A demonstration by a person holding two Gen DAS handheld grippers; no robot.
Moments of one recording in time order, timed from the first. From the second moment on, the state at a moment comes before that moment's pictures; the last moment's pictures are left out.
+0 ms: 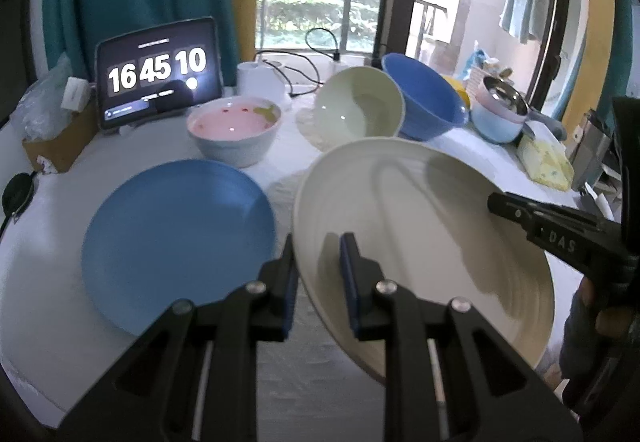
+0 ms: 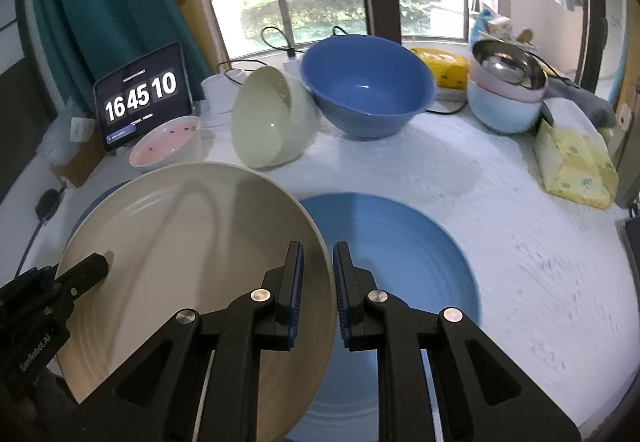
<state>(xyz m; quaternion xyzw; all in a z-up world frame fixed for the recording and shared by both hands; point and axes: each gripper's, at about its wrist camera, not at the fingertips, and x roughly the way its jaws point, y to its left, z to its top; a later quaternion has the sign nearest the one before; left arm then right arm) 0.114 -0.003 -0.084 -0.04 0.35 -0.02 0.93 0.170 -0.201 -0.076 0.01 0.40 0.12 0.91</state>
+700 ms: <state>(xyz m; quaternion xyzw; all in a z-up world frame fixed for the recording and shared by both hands) 0.136 -0.061 -0.099 0.01 0.38 -0.05 0.92 0.177 -0.260 -0.091 0.04 0.40 0.08 0.91</state>
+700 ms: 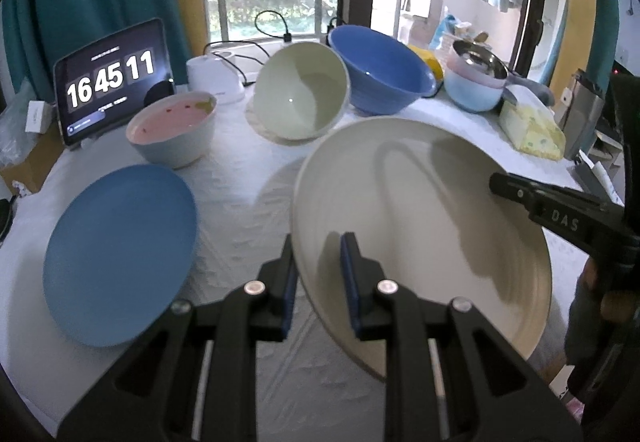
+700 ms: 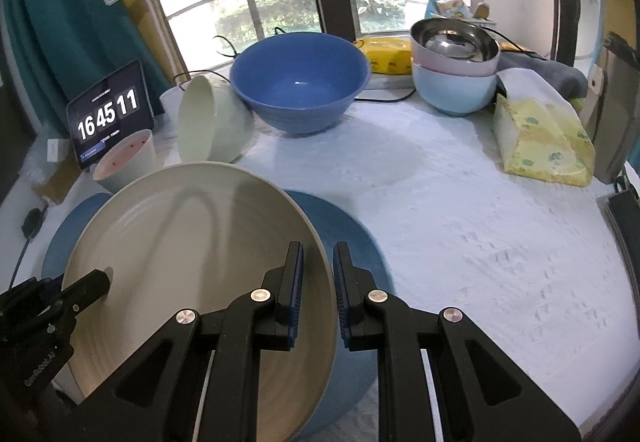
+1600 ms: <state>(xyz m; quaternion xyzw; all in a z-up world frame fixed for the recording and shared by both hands) 0.173 -0.089 -0.133 0.04 0.41 -0.02 0.91 0.202 -0.286 -0.115 0.03 0.42 0.06 0.91</state>
